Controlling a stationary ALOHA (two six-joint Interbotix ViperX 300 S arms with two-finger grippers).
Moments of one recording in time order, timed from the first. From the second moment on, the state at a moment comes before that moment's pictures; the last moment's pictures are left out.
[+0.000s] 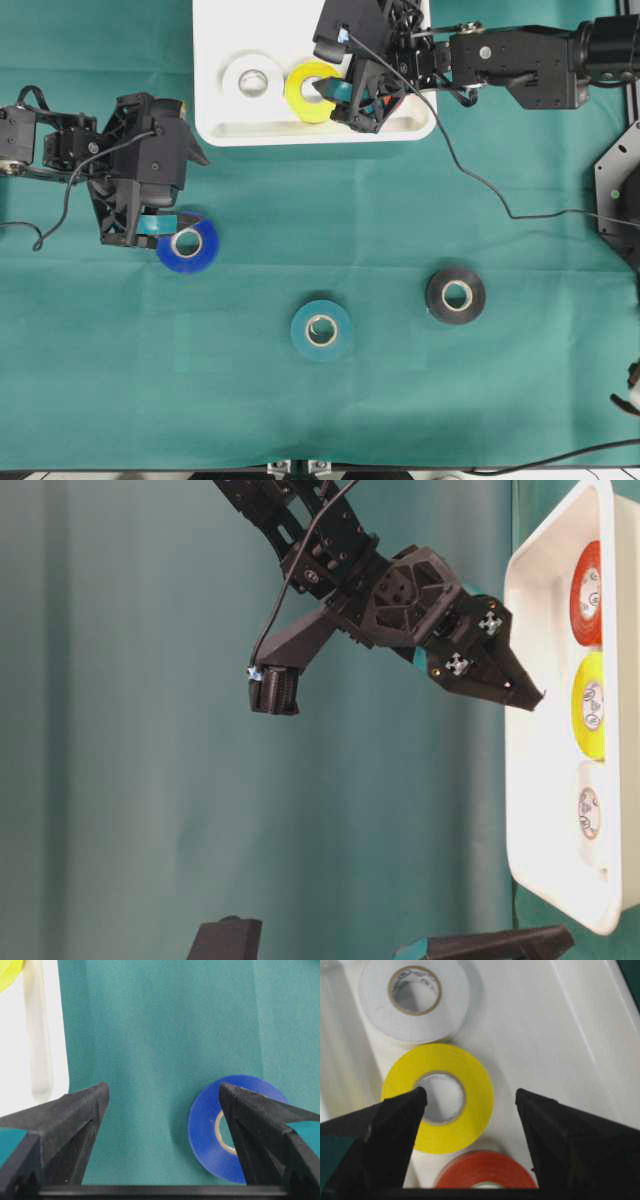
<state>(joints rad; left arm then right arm) -0.01 -0.23 0.88 -0.02 0.20 0.12 -0.26 0.09 0.55 -0.66 0.20 0.76</state>
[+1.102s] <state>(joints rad) -0.01 -0.23 0.88 -0.03 0.20 0.12 0.03 -0.08 0.73 -0.65 0.19 0.76</state>
